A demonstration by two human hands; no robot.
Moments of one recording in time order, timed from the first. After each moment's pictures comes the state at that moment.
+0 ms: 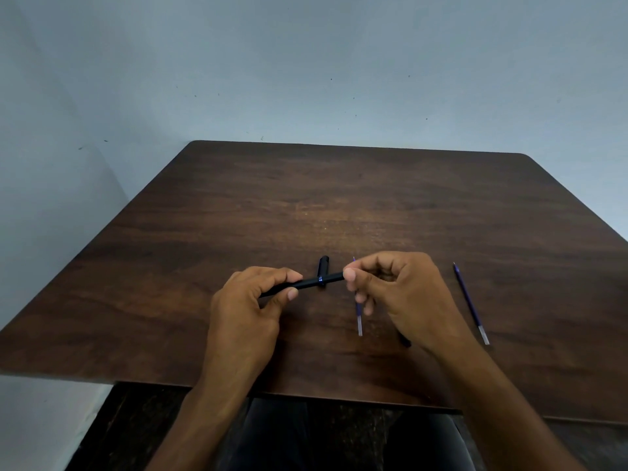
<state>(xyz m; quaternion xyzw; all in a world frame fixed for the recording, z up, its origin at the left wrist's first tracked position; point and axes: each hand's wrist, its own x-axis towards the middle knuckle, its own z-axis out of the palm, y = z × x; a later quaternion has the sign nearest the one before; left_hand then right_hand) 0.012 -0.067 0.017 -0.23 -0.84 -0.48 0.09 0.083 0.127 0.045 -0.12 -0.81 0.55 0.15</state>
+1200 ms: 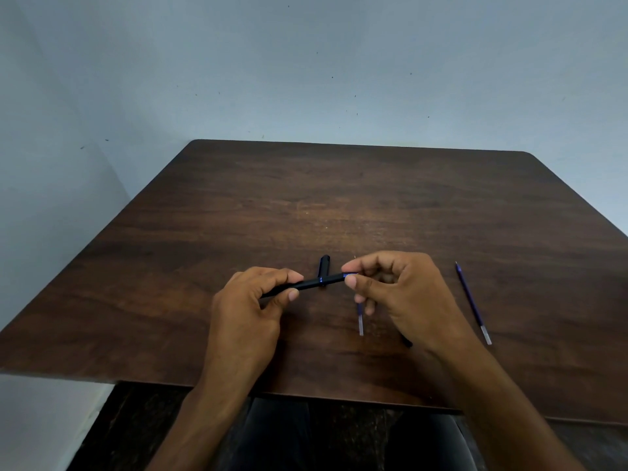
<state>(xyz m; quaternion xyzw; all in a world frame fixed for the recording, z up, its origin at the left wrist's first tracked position) 0.011 -0.067 0.017 -0.23 -0.85 -0.46 0.09 0.085 0.128 0.044 -0.12 -0.81 0.56 0.13</state>
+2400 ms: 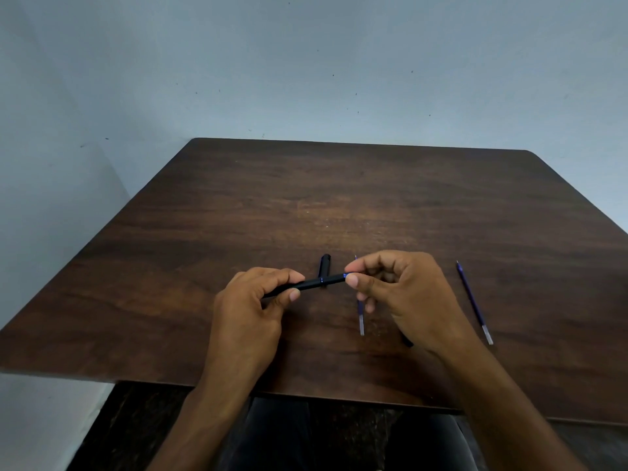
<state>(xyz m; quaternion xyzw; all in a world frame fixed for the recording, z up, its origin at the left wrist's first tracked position) 0.011 -0.066 0.014 -0.24 -0.85 -0.46 0.09 0.084 0.131 0.040 -0.11 -0.82 0.54 0.15</state>
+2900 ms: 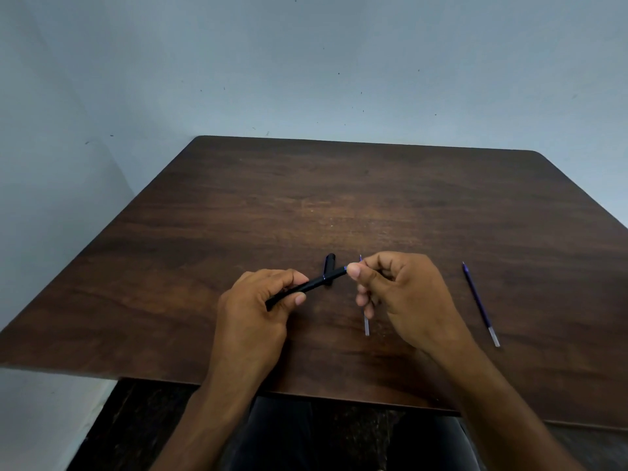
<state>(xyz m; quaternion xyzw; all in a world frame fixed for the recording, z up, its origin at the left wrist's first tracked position) 0.015 -0.067 0.016 -0.24 -0.85 -0.46 0.10 0.079 0.120 0.040 -0.12 -0.82 0.54 0.15</state>
